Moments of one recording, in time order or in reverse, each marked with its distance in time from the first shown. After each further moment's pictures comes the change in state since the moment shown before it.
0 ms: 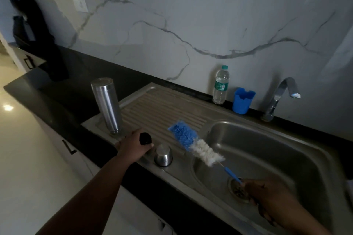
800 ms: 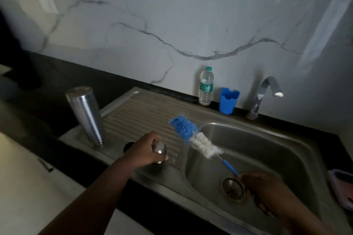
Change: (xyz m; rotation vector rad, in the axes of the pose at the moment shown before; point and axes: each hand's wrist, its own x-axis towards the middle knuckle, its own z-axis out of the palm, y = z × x) left_hand 0.004 0.051 0.012 -0.145 -0.211 0.364; right_hand 0.002 -0.012 -0.003 0.096 0.110 -0.023
